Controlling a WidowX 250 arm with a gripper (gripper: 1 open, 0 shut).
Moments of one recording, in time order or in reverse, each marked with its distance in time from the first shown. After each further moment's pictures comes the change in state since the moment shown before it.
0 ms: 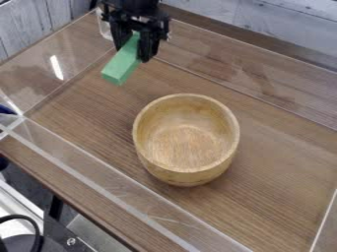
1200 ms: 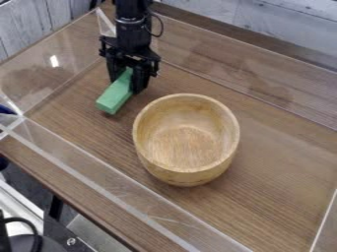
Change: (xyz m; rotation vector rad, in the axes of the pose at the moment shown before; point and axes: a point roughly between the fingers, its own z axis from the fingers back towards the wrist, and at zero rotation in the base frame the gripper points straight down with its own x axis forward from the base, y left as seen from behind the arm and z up) arm 0.001 0.022 -0.059 0.020 0.071 0.010
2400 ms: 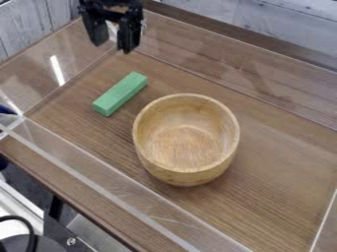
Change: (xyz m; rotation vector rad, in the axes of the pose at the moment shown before) arm -0.024 0.005 0.091 -0.079 -0.090 0.029
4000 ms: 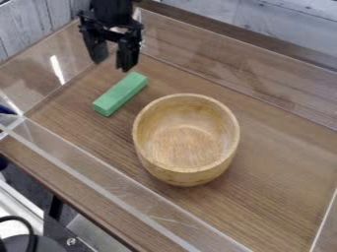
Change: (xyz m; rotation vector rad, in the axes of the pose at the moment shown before) arm -0.001 -0.005 -0.034 0.007 0.036 -0.028
